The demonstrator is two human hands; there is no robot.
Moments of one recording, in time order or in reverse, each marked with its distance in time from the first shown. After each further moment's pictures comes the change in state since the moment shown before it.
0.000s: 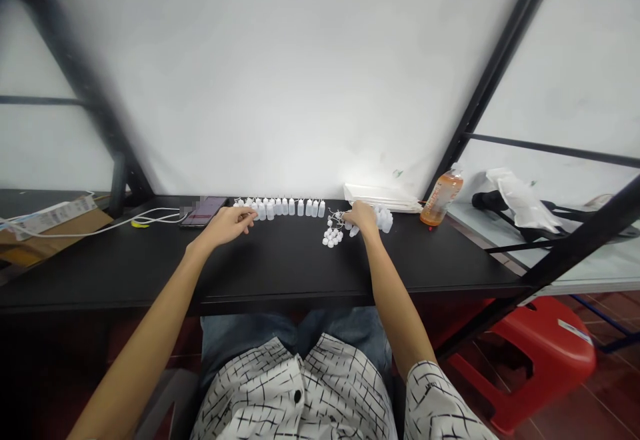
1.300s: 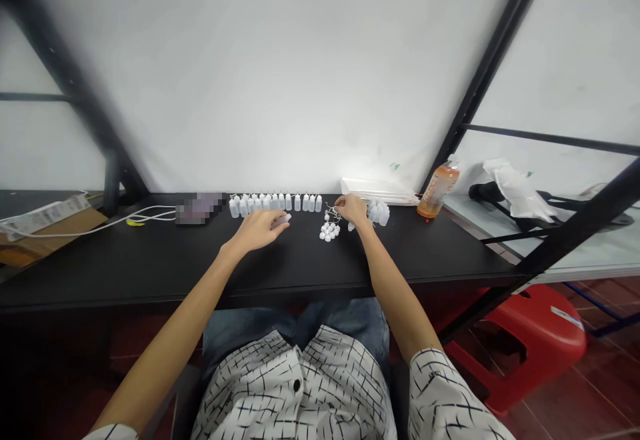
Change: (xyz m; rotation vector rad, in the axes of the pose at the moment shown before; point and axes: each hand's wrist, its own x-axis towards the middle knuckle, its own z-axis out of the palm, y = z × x) left_hand -0.003 0.076 0.034 0.221 -0.115 0.122; right_hand 0.014 0.008 0.024 0.220 0.137 -0.241
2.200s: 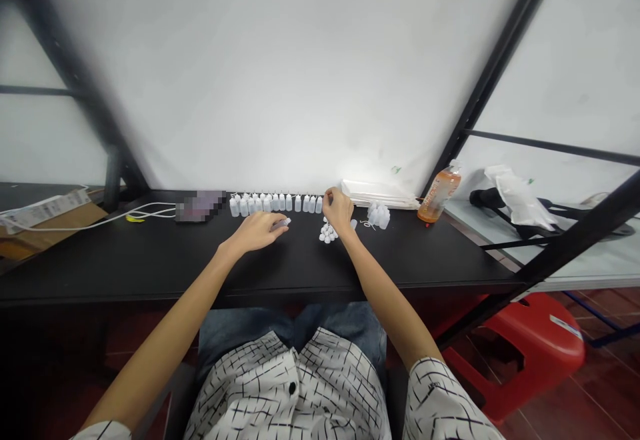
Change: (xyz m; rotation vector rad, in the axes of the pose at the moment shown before) left_hand 0.001 -0.006 0.006 0.014 -0.016 0.039; right_hand -0.021 -0.049 0.019 0.144 0.370 -0.138
